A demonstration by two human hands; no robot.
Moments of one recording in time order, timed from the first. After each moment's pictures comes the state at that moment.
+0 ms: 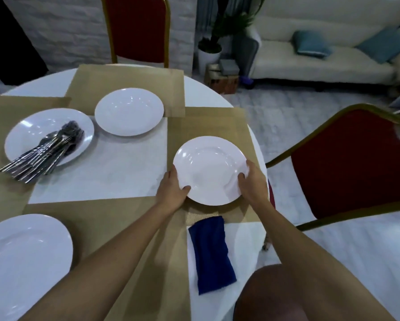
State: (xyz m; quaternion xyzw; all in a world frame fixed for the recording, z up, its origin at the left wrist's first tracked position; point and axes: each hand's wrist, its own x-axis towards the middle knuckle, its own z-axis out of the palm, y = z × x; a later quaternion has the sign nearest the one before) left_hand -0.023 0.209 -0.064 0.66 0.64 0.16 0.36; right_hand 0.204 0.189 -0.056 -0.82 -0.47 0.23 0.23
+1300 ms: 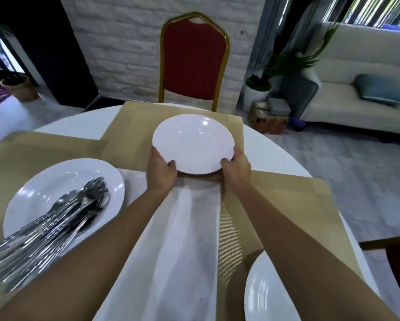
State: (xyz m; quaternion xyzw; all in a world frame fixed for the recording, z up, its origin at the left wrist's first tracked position) left_hand -0.134 0.495 -0.057 0.50 0.72 0.41 0.26; right_hand 0.041 0.512 -0.054 -0.70 -0.49 0.34 0.38
